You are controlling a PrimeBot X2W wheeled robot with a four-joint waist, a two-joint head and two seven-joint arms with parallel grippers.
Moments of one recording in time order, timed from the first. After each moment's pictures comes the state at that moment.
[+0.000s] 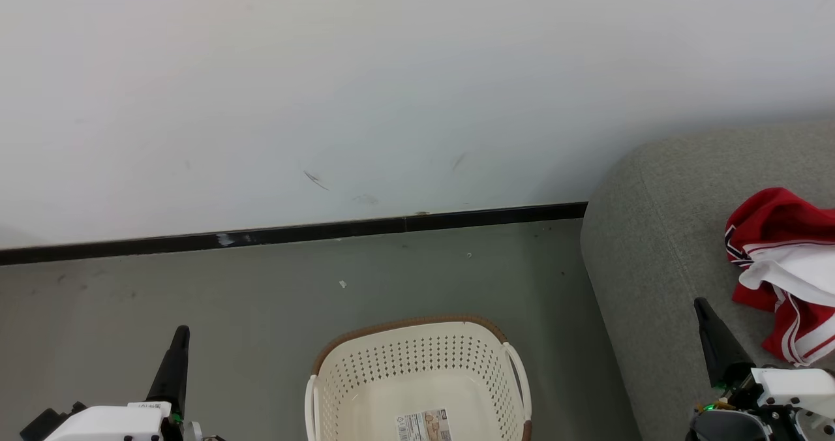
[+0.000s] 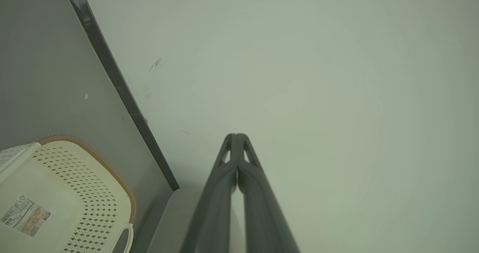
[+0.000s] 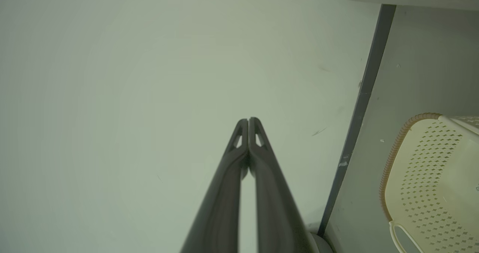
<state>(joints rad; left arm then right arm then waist) -0.06 0.04 0.06 0.25 -1.62 -0.10 0.10 -0.05 -0.13 -0.01 0.26 1.71 0.13 0.00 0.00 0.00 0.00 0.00</state>
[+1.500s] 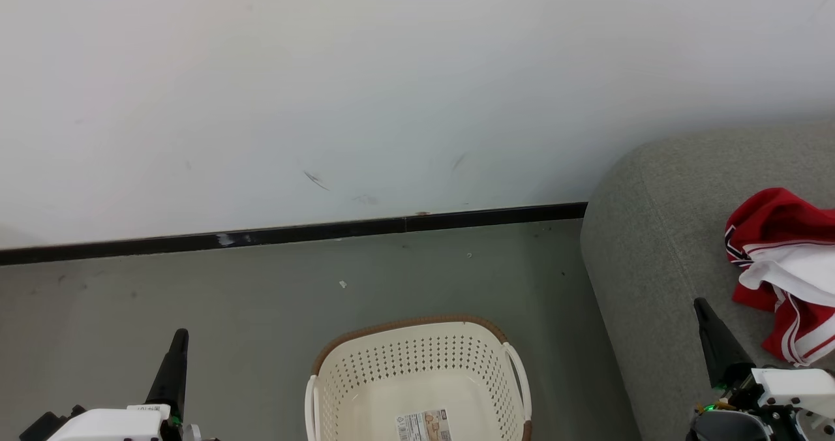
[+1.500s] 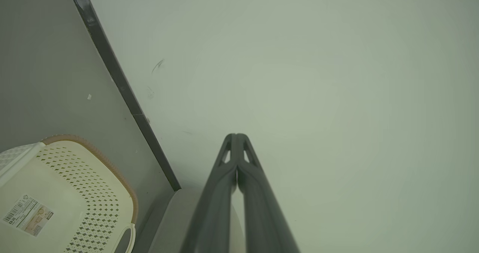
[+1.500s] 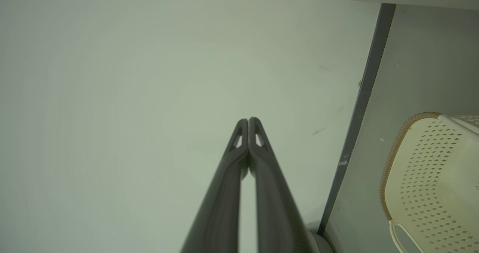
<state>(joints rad) -0.06 0.04 0.07 0.26 -1.62 -0.11 0.10 -0.05 -0.12 -0.01 0.26 1.71 0.13 0.01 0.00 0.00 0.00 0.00</state>
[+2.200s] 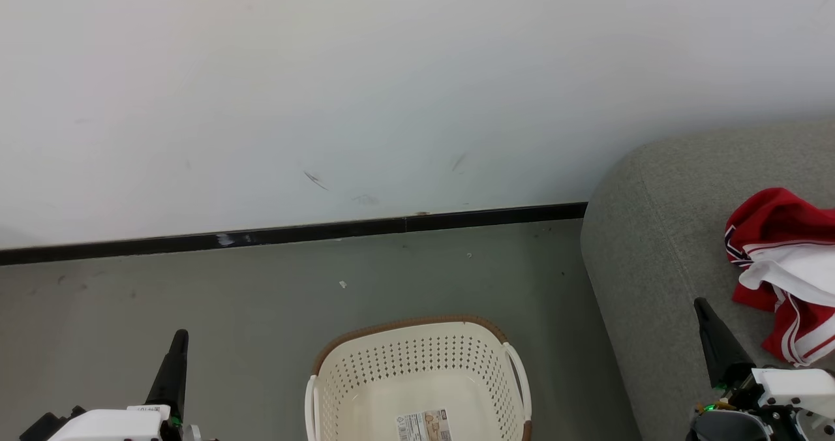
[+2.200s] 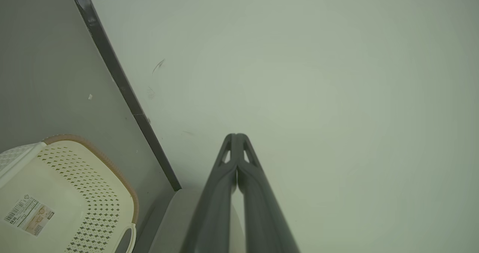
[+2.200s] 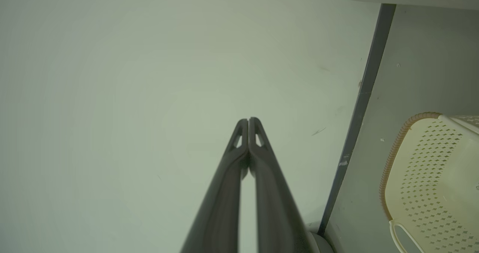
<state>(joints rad) -0.06 0.04 0.07 0.27 -1.62 -0.11 0.10 -0.05 -0.12 -0.02 0.26 1.71 0.13 0.01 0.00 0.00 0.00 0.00</state>
